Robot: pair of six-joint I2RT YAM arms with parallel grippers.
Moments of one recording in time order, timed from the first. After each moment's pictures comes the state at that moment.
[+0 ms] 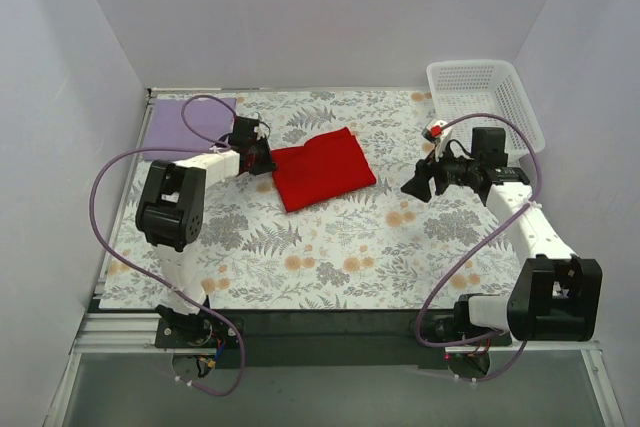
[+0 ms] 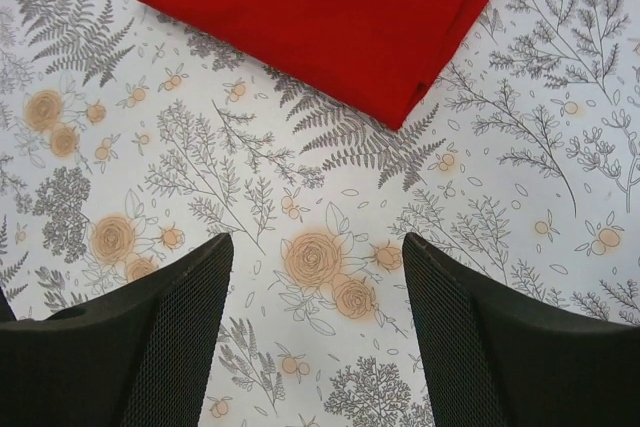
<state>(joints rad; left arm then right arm) -0.26 1.96 1.21 -0.10 0.12 -0.55 0.05 1.31 0.93 -0.42 -0.83 -0.45</state>
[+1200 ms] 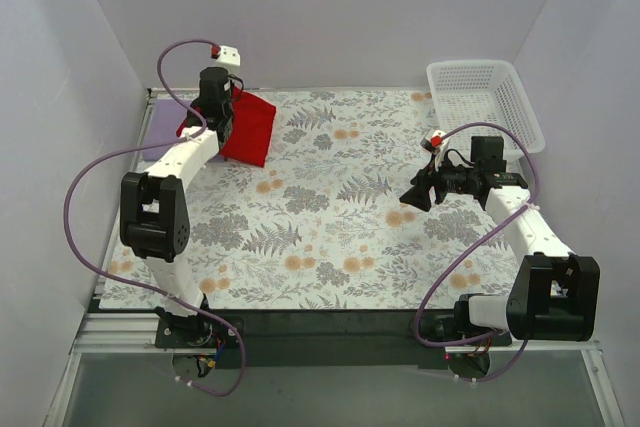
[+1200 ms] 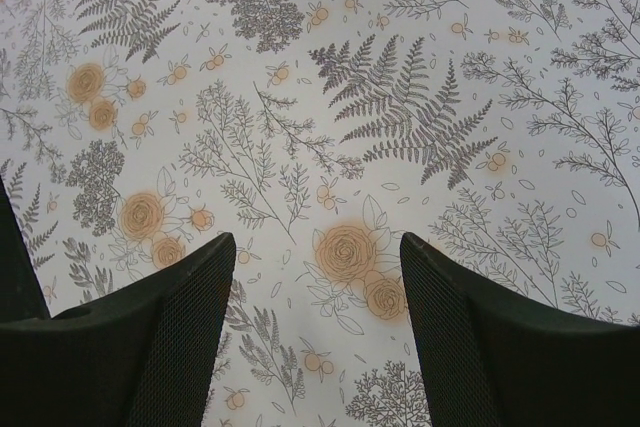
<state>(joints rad) -0.18 1.83 1.41 0.15 -0.46 0.32 0.01 1.28 0.85 -0.43 -0.95 -0.52</state>
